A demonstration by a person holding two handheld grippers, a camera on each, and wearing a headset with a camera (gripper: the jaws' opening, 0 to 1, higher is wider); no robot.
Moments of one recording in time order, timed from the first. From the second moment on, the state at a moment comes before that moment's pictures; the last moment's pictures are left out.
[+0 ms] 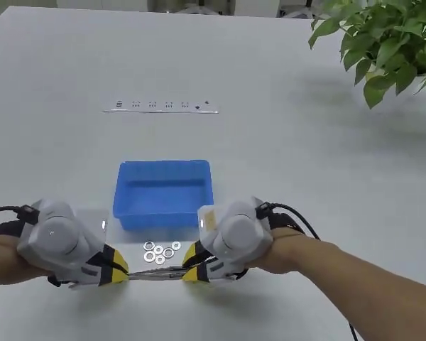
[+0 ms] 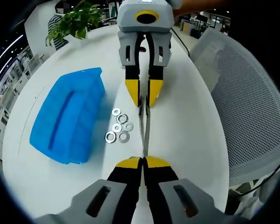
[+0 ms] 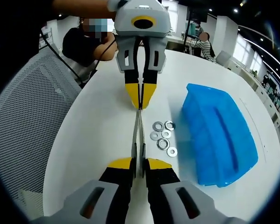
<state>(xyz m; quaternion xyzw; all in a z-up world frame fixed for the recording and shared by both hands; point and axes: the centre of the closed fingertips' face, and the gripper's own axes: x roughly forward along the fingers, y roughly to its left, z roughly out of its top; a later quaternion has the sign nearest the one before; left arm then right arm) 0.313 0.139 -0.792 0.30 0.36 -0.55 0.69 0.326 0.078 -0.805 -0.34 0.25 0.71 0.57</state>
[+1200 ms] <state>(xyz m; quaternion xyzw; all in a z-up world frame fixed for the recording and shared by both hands) 0.321 0.110 -0.717 0.32 0.29 -0.58 0.69 0.325 0.091 -0.789 -0.33 0.22 0.70 0.59</state>
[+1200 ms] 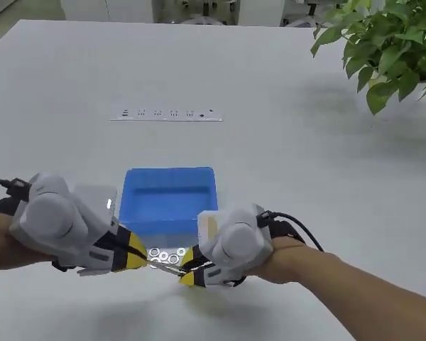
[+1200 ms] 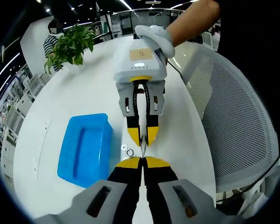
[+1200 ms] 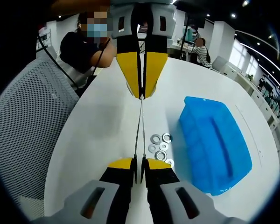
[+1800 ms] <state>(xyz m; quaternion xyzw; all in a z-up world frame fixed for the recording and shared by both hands) 0.323 0.073 -0.689 0.30 0.24 -0.59 0.71 0.323 0.099 -0.780 -0.30 0.21 0.70 0.61</state>
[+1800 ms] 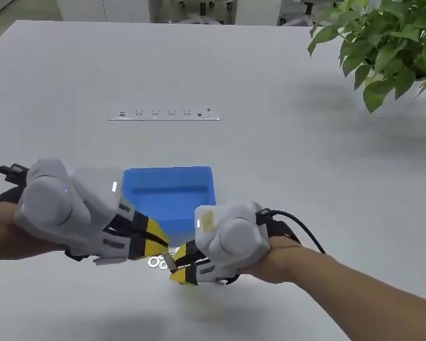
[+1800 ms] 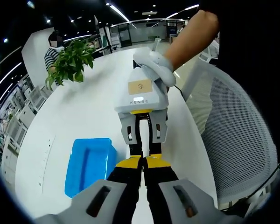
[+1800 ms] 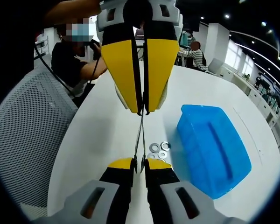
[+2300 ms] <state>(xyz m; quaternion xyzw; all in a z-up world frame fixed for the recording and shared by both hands) 0.323 0.060 -0.692 0.28 0.23 -0.60 0.71 0.324 0.094 -0.779 -0.29 0.21 0.70 0.62</state>
